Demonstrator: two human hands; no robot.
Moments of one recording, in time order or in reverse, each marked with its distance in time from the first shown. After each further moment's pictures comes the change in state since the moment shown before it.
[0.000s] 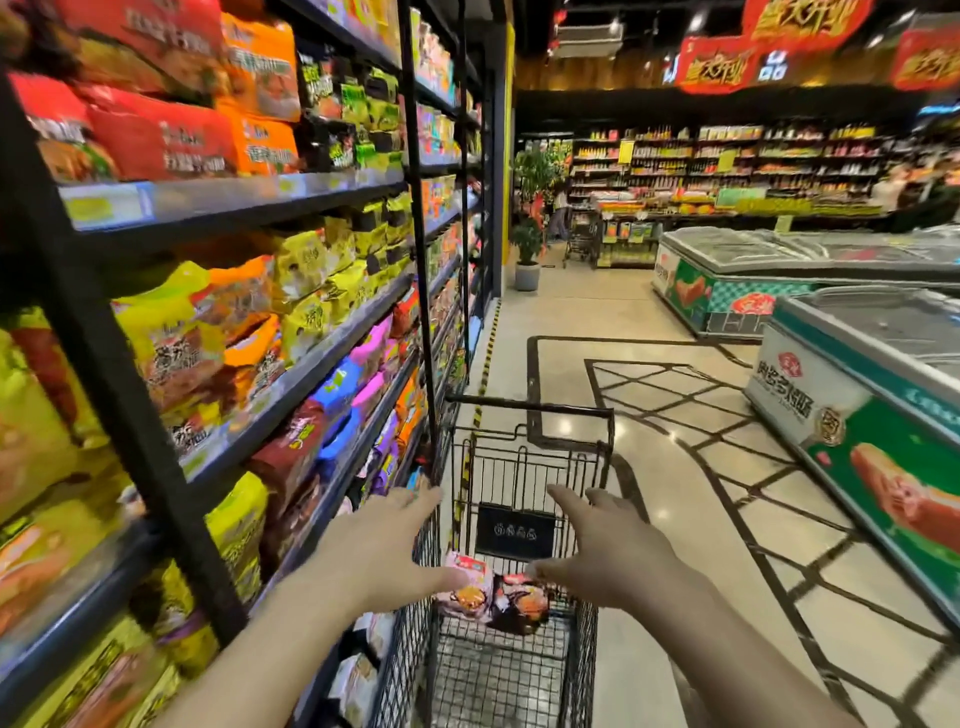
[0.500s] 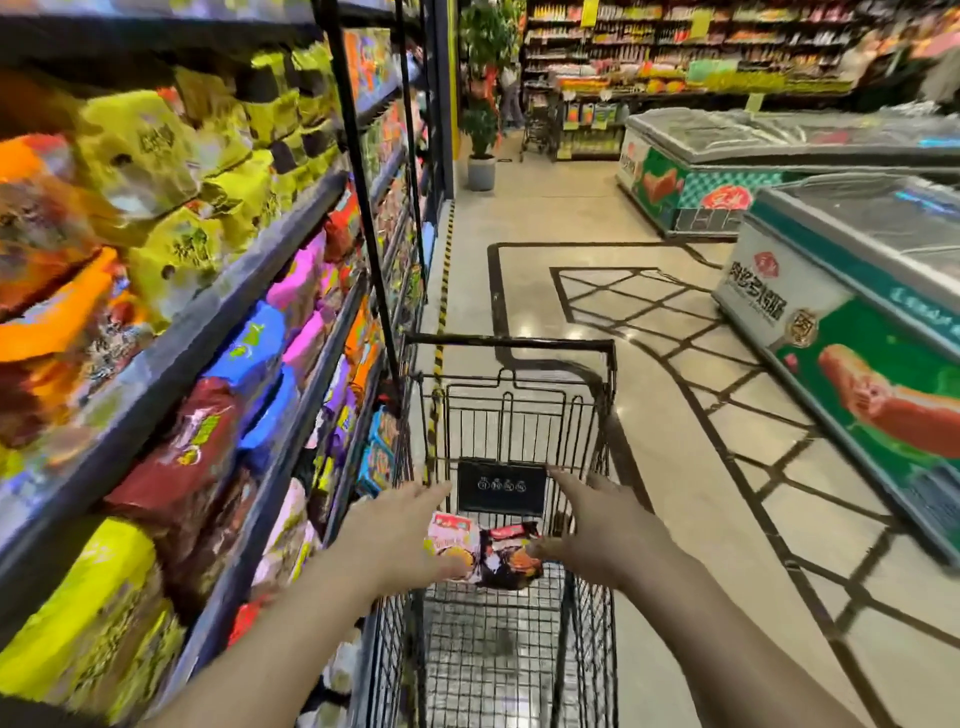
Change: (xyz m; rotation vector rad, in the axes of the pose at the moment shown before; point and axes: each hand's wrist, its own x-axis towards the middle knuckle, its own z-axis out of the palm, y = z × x) left_hand 0.210 -0.054 0.099 0.033 -0.237 0.084; right_hand 0.186 0.017 0.066 0.051 -0.145 0.198
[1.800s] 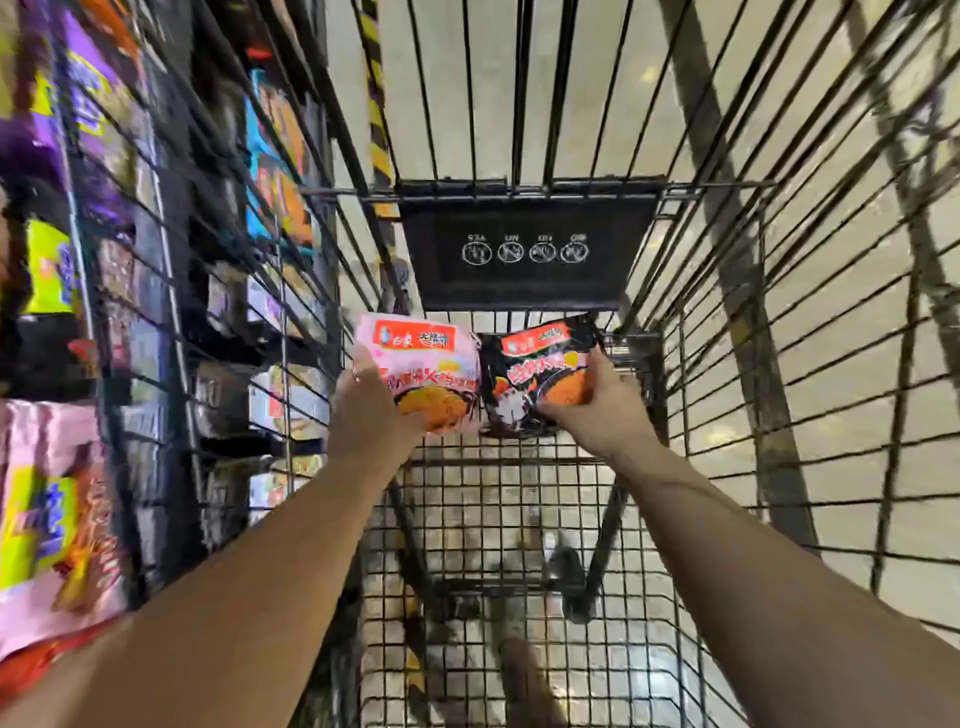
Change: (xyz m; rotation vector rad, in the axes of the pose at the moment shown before) left_hand 0.394 -0.093 0.434 -0.562 0.006 -0.448; right_hand 0.434 0.144 0.417 0.567 -0.189 0.471
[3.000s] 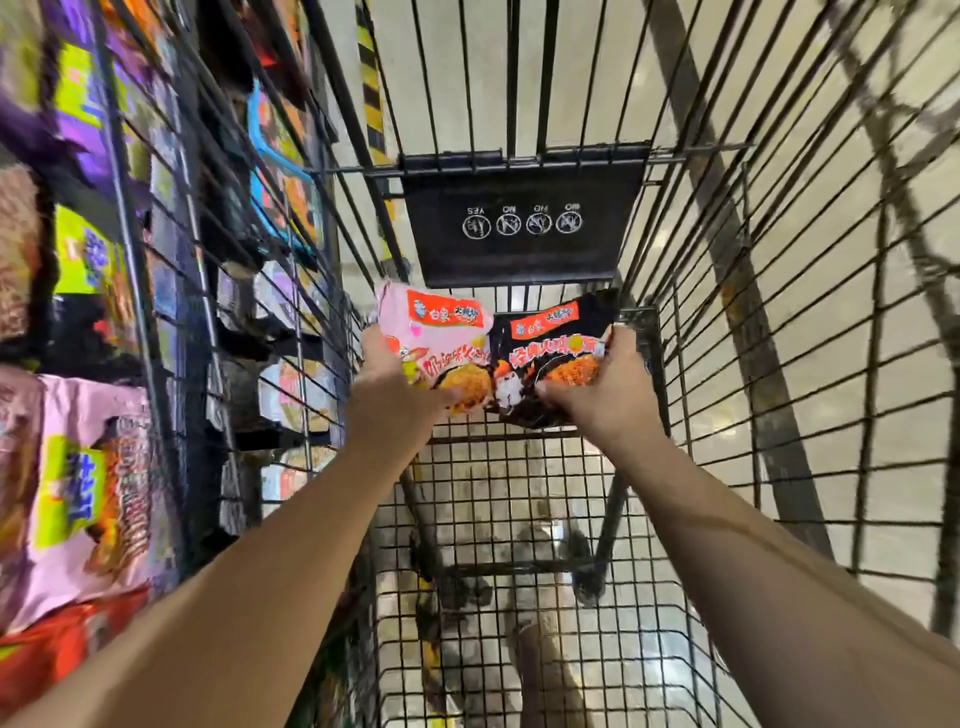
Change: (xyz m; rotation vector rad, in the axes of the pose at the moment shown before) left_hand -0.058 0.033 -0.025 -0.235 0.056 0.091; right_hand -0.042 -0.001 0.007 0.261 0.206 -0.110
